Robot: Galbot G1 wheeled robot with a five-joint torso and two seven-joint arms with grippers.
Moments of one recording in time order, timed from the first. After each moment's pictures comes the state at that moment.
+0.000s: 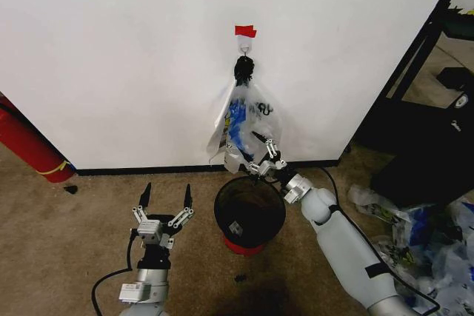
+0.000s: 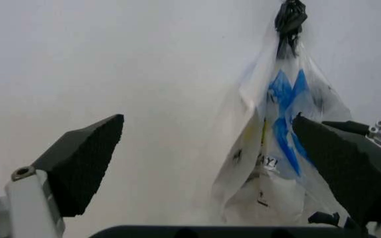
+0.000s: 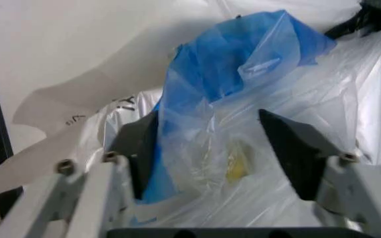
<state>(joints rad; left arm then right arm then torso) 1.64 -1.44 -0.44 -2.06 -0.05 -0.50 -0.06 -0.78 1.29 0.18 1.30 -0.60 0.61 -0.05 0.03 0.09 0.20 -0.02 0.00</state>
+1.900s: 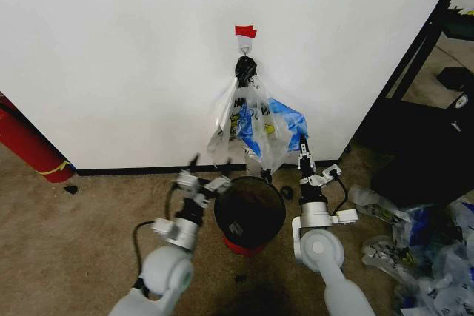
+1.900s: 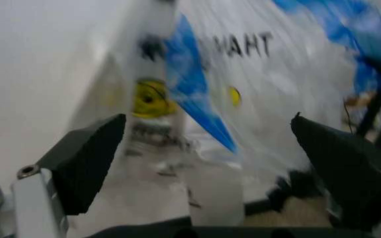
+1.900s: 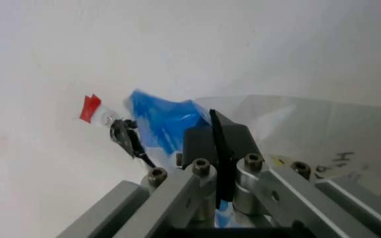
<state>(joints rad) 1.21 -1.26 -0.07 -1.89 -0.31 -0.21 -0.07 -1.23 1.43 0.31 1.87 1.21 0.34 -0.16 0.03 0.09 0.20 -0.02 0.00</state>
